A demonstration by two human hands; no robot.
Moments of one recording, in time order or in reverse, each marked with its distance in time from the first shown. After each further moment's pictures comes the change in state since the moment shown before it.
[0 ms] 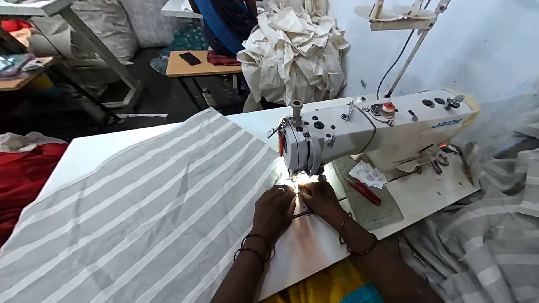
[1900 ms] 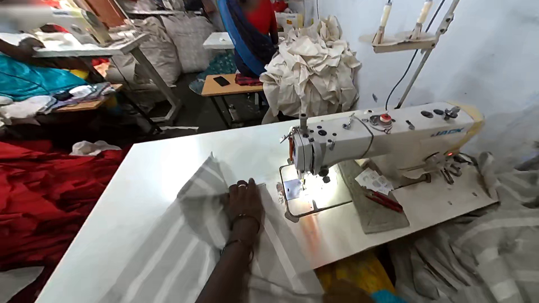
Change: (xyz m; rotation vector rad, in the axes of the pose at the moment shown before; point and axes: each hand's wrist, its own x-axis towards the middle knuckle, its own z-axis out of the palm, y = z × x) left_hand -0.008 -0.037 -0.057 0.391 -0.200 -0.676; right_hand -0.212 0.029 0.020 -0.175 -0.192 -0.724
